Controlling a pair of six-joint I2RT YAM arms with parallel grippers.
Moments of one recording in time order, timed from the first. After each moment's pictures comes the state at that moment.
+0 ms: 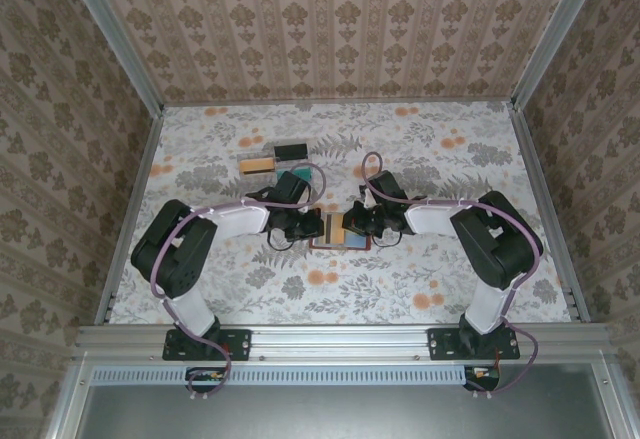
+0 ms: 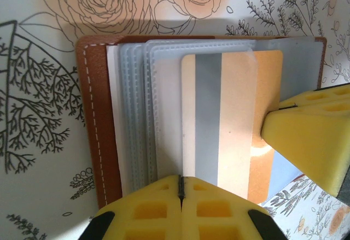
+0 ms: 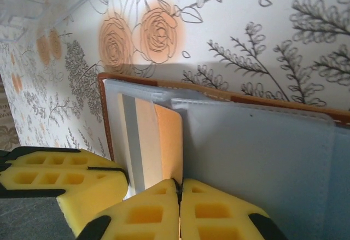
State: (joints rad) left arm -0.66 1.72 0.90 -0.25 0.40 -0.66; right arm 0.51 1.78 0.86 0.02 -0.46 0.85
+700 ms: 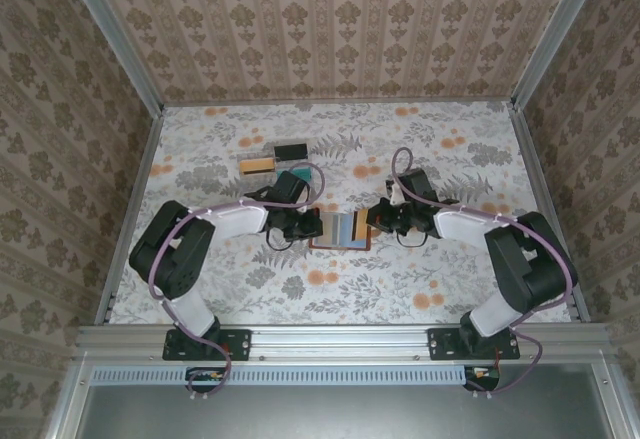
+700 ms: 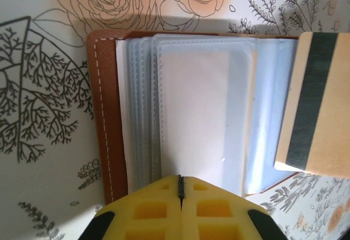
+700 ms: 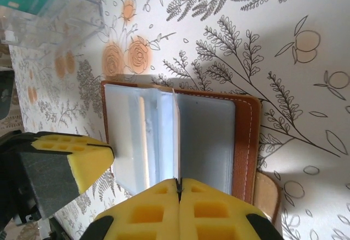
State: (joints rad) left arm -0.65 1.70 0.90 -0.27 0.40 -0.66; right arm 0.36 1.55 0.73 -0.07 -0.49 0.74
